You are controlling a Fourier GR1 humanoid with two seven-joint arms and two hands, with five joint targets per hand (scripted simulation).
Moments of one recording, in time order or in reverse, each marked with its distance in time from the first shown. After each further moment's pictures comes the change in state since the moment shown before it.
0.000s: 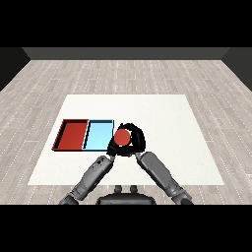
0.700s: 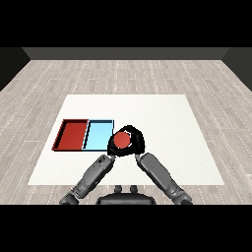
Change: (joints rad) left arm -0.024 0.000 -0.013 0.055 0.068 0.177 -0.032; right arm 0.021 0.001 0.020 -0.001 -0.011 0.006 -0.029
